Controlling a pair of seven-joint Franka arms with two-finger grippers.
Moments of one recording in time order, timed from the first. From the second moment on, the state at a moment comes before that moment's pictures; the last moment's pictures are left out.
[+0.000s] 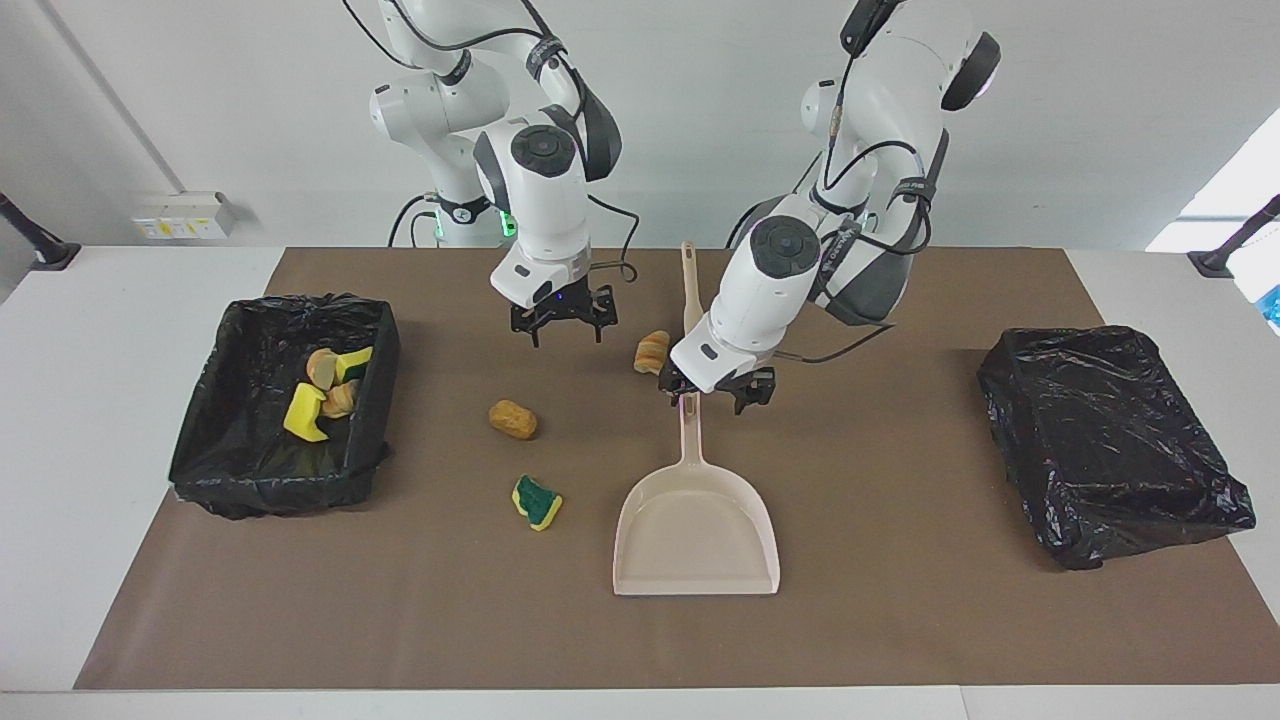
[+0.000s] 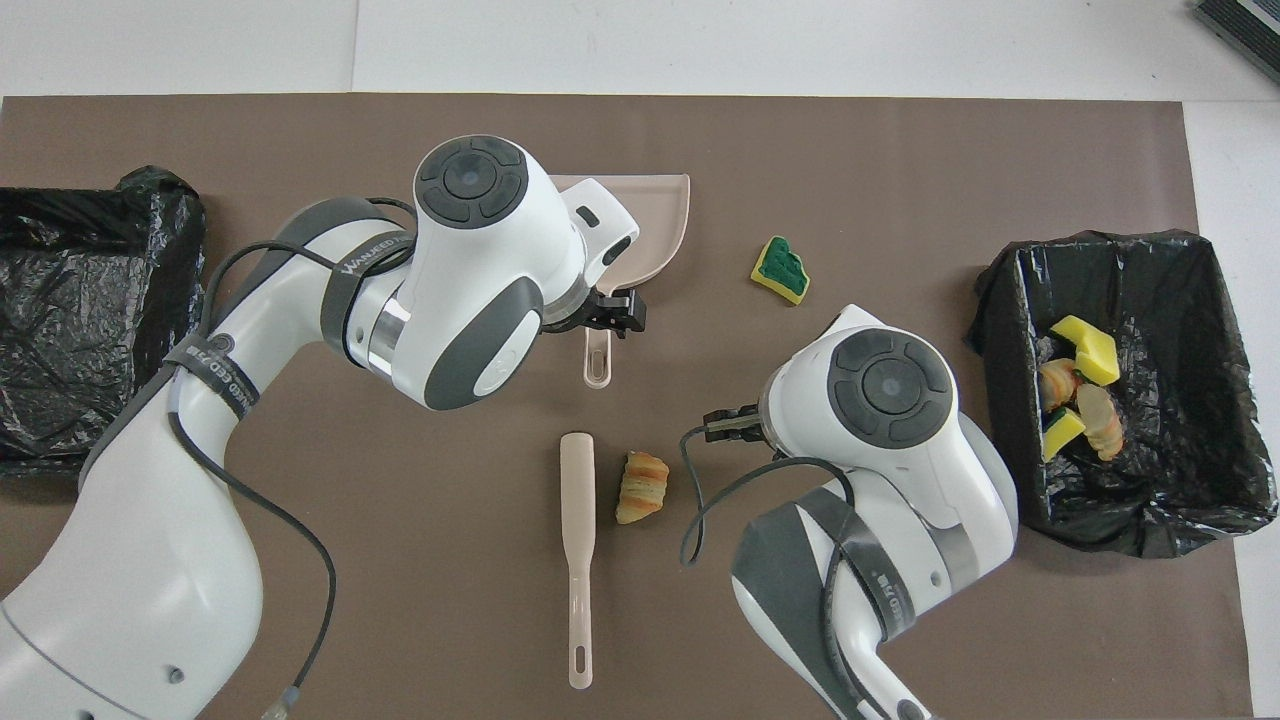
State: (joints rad) left arm -0.14 0.55 -0.54 -1.47 0.15 1.97 -0.52; right arm 0.35 0.05 0.11 -2.04 -0.02 2.09 0.40
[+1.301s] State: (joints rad) left arm -0.13 0.58 -0.54 -1.45 0.19 1.92 -0.61; right arm 0.36 0.05 0.12 -2.04 0.01 2.09 0.40
